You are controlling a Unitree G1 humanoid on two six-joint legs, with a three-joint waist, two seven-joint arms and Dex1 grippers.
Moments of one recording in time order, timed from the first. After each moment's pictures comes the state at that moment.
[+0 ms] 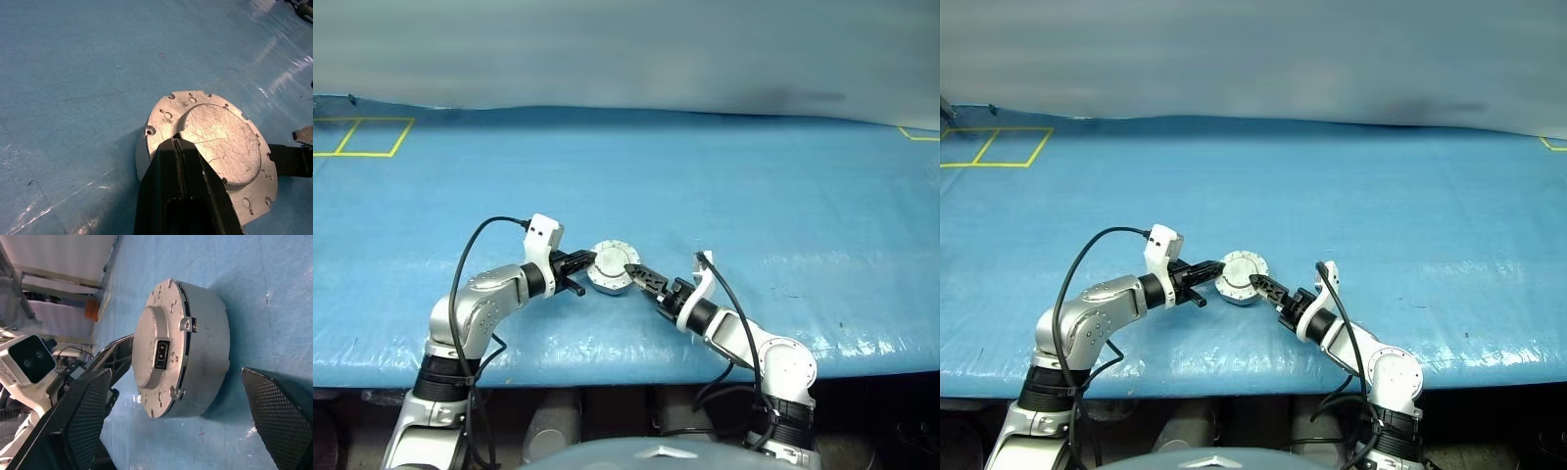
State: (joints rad) left arm -0.25 0.36 -0.04 -0.21 -0.51 0.89 -0.53; right arm -0.06 0.08 -0.28 -0.21 1.12 1.15 0.05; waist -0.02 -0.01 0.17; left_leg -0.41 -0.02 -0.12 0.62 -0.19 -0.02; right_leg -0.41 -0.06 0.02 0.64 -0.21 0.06
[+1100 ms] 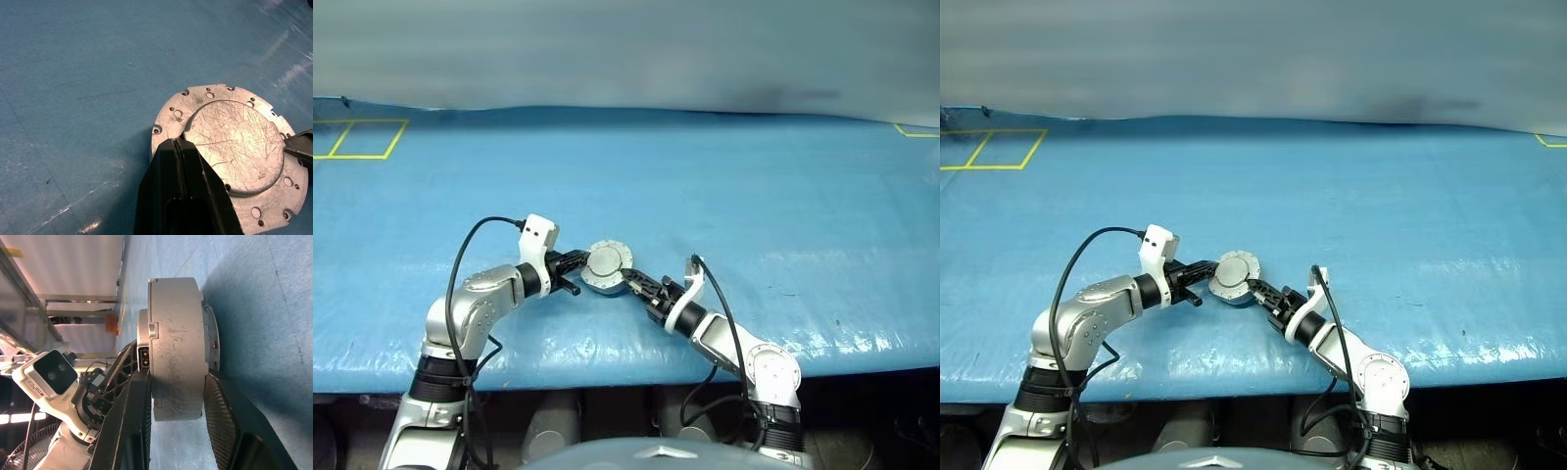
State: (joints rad) left arm -0.24 0.36 -0.03 -0.20 -0.48 0.88 -0.52; right arm -0.02 0.08 -0.19 -0.13 1.32 1.03 -0.05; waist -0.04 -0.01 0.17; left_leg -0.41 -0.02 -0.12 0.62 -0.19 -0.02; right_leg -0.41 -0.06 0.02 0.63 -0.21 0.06
